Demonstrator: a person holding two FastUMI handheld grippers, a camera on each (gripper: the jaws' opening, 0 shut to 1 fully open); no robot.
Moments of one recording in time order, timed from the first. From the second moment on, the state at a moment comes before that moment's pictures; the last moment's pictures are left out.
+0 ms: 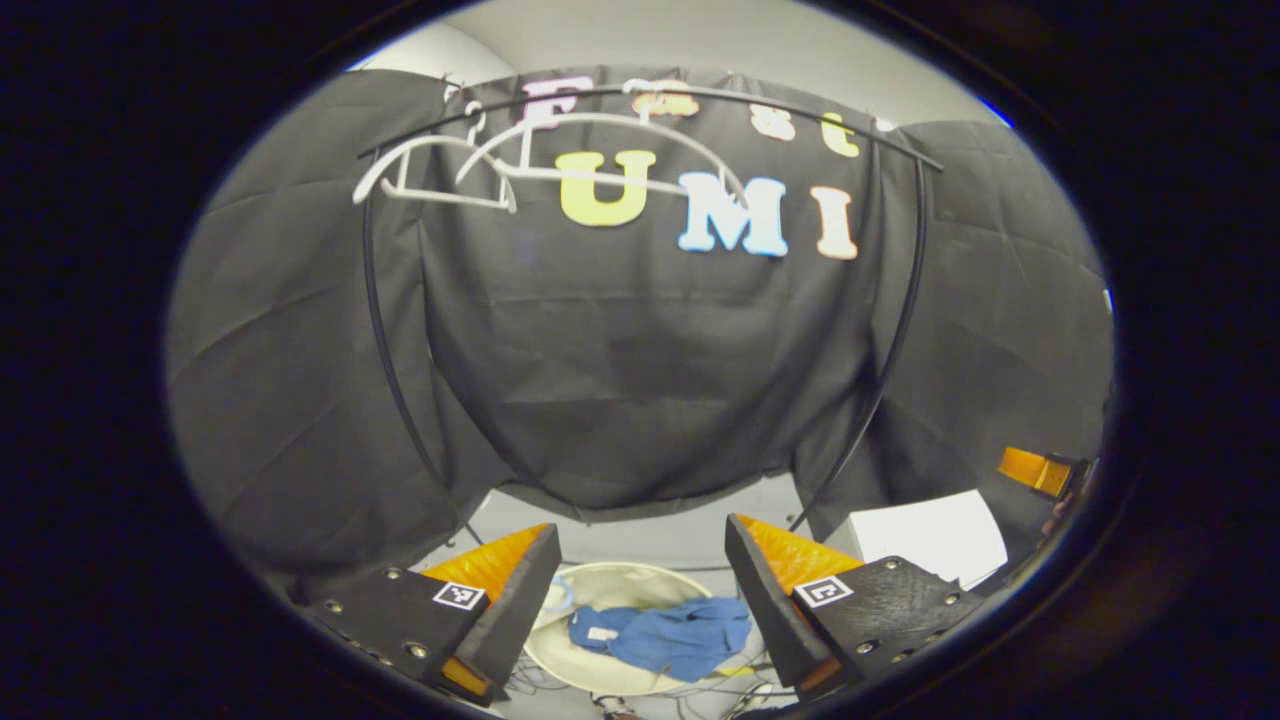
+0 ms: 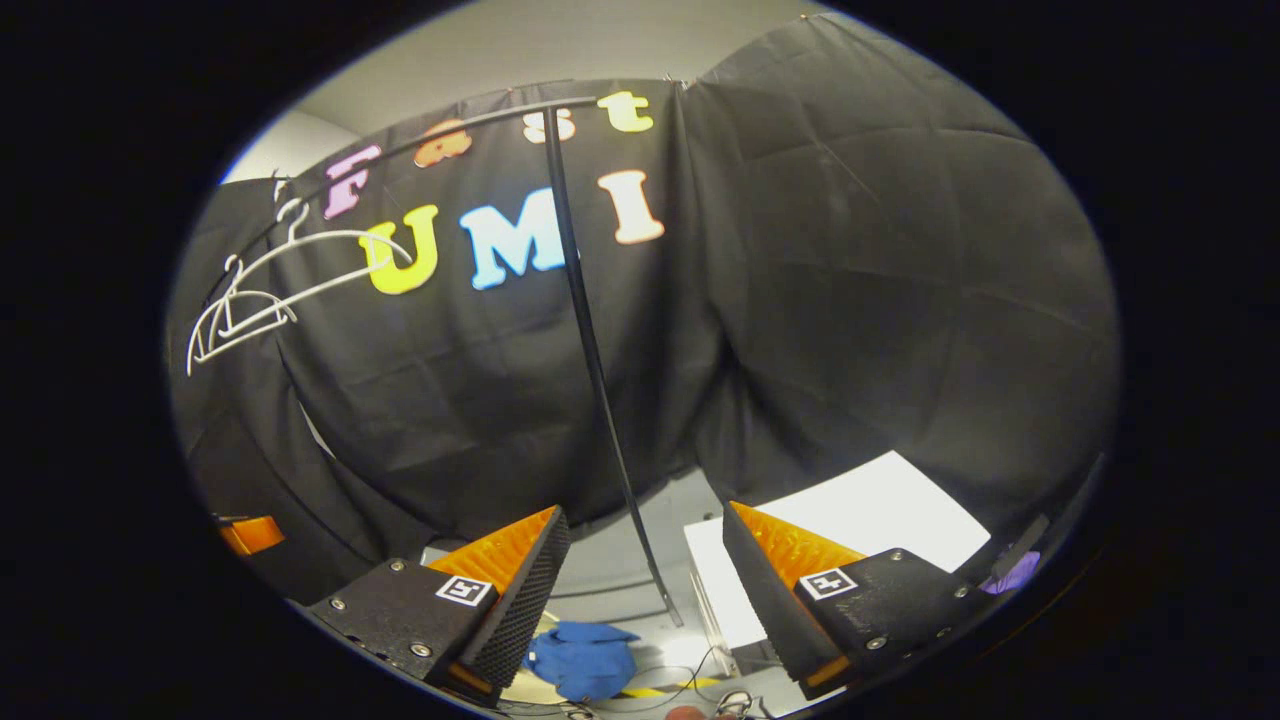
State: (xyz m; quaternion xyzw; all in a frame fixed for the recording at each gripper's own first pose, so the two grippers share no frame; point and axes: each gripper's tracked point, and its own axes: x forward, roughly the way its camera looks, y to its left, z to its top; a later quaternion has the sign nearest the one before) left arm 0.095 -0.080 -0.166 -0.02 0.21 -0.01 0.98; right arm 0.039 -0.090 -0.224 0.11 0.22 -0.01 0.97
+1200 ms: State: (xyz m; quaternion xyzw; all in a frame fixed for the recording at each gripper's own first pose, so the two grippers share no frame) left arm 0.008 -0.013 0.002 -0.07 -0.03 0.03 1.00; right arm 0.020 -0.034 -0.040 0.07 0.01 0.04 1.00
